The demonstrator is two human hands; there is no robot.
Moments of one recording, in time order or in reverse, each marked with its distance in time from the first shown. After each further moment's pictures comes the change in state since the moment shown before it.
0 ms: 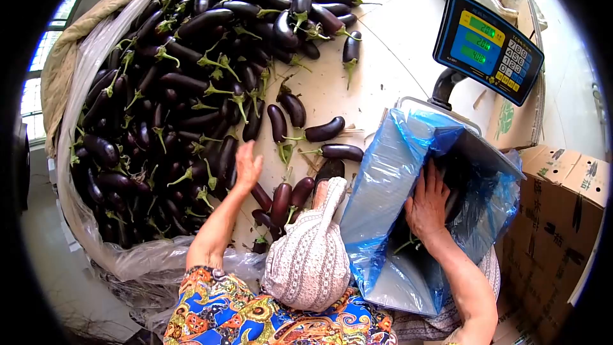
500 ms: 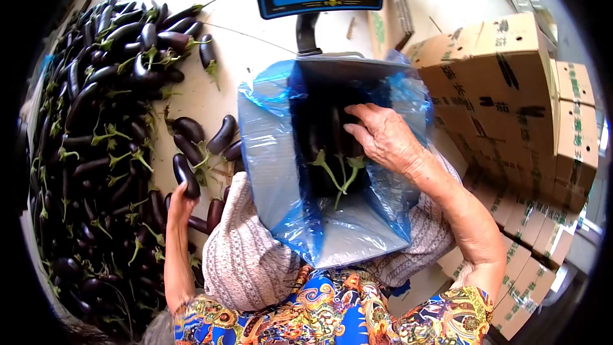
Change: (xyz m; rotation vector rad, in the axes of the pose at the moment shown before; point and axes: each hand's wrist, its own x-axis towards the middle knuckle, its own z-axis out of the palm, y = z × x) left_hand 0.017 0.026 -0.008 -1.246 -0.733 -0.696; right_hand -0.025 0.036 -0.131 0.413 0.077 0.117
